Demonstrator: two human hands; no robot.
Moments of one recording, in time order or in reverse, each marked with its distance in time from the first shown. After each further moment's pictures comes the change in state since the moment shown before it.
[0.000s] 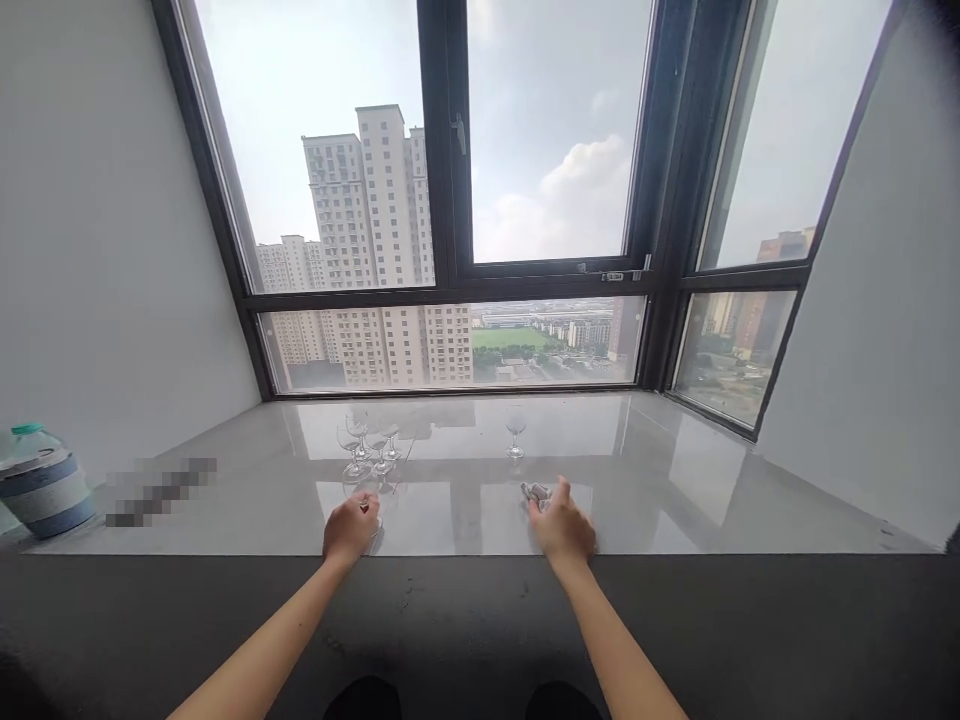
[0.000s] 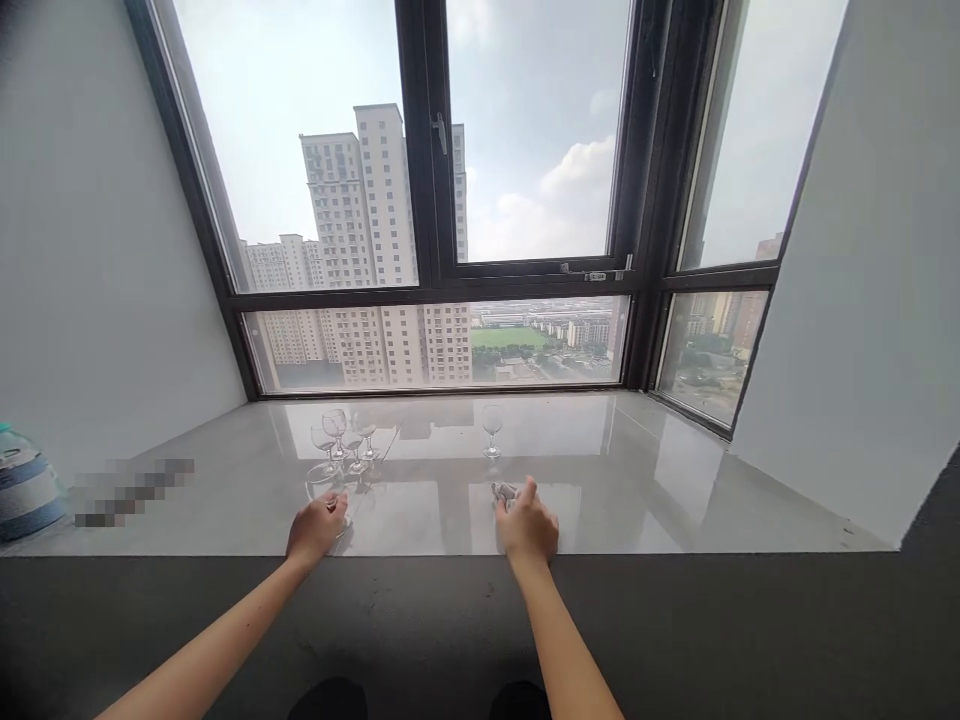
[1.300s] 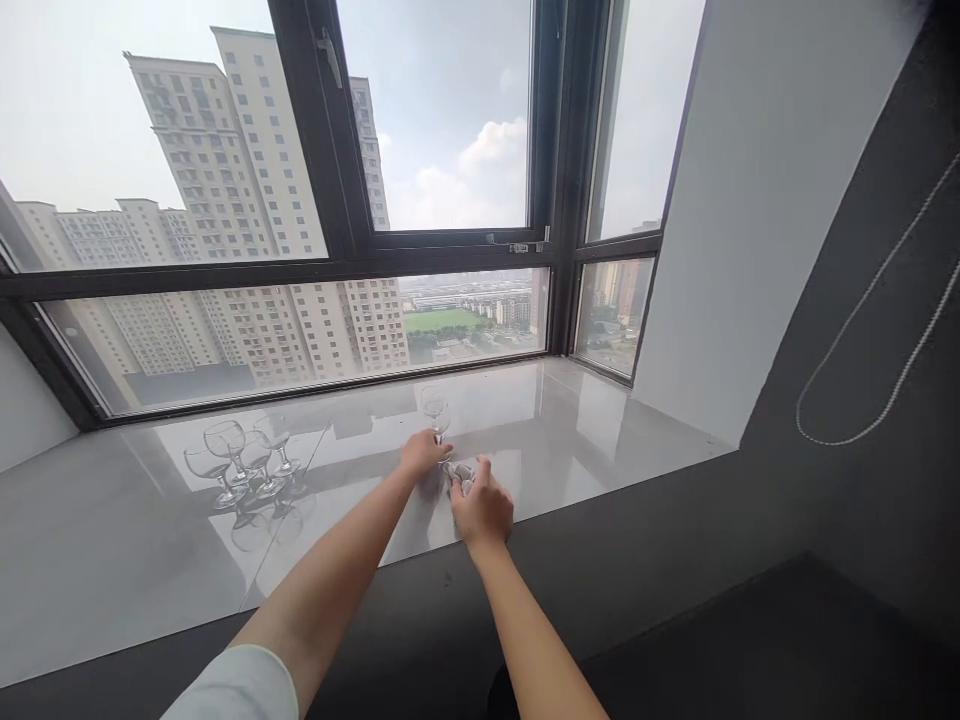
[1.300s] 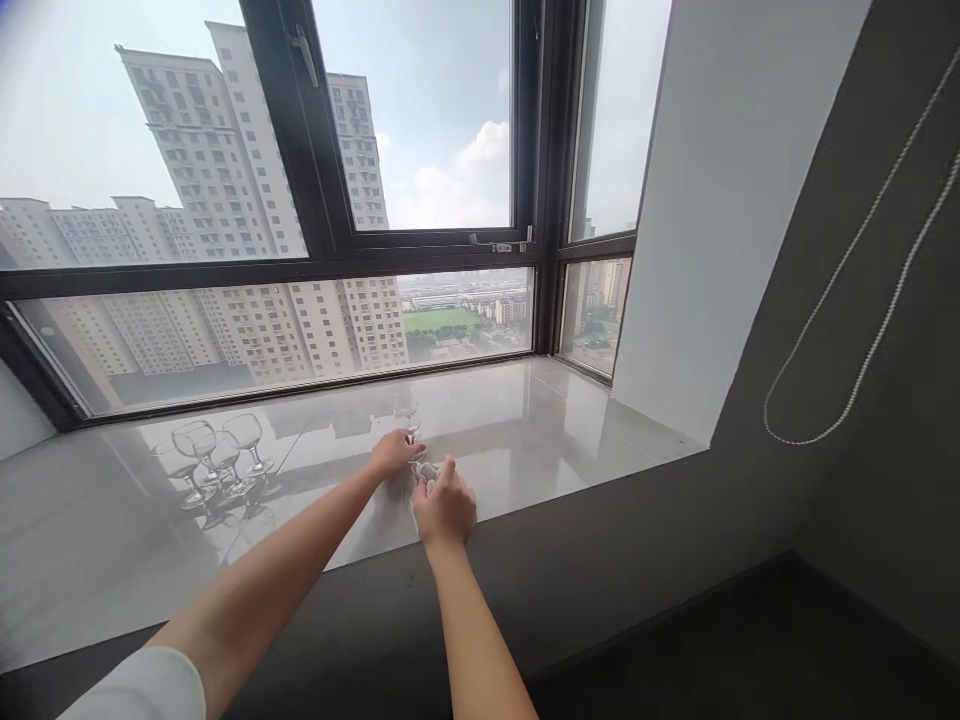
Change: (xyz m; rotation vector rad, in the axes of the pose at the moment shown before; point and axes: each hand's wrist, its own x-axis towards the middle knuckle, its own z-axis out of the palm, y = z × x) left_hand 0.044 0.281 0.133 0.001 -0.440 0.412; right_hand -0.004 0.004 -0.006 0.163 0.091 0.002
